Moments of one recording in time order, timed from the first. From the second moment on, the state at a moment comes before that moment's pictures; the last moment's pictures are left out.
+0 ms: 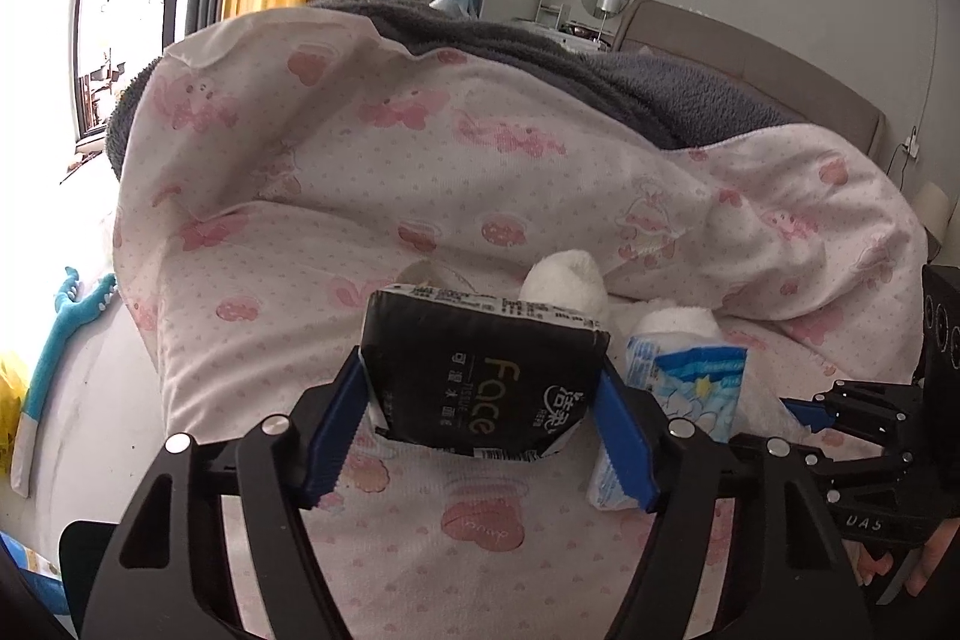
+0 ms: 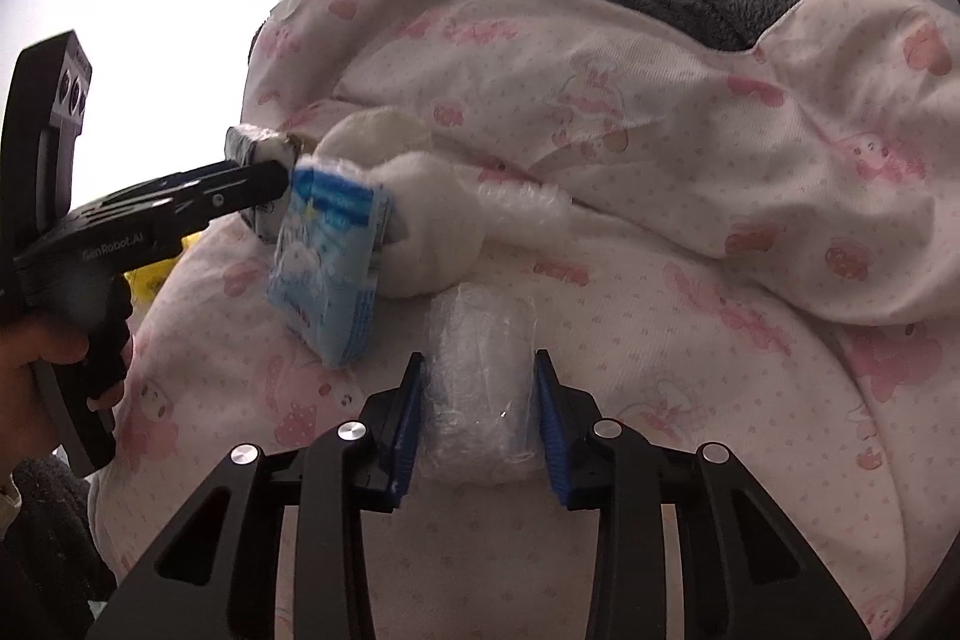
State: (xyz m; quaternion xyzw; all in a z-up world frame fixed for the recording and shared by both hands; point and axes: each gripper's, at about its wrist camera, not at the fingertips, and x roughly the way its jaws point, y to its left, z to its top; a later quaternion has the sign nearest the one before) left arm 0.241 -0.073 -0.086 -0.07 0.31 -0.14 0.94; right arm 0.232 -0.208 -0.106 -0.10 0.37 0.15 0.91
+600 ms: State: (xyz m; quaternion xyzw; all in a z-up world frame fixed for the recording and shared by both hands) left arm 0.225 -0.028 -0.074 -0.05 0.32 -0.10 0.94; right arm 0.231 -0.174 -0.052 -0.09 0.27 0.16 0.94
